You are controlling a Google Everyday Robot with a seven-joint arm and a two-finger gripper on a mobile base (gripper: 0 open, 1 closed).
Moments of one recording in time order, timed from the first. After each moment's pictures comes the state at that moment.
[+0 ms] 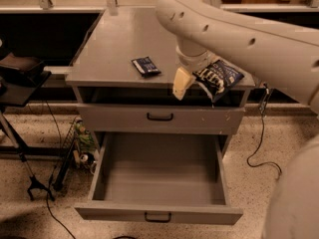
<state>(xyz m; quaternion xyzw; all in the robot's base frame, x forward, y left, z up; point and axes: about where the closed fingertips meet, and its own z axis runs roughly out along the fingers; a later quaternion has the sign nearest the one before) 0.655 -0.137 0.842 -0.31 0.93 -0.18 0.12</state>
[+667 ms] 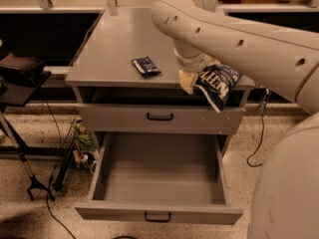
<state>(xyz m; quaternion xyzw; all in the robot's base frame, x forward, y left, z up) 0.663 -0.132 0.831 -0.31 0.93 -0.20 0.10</state>
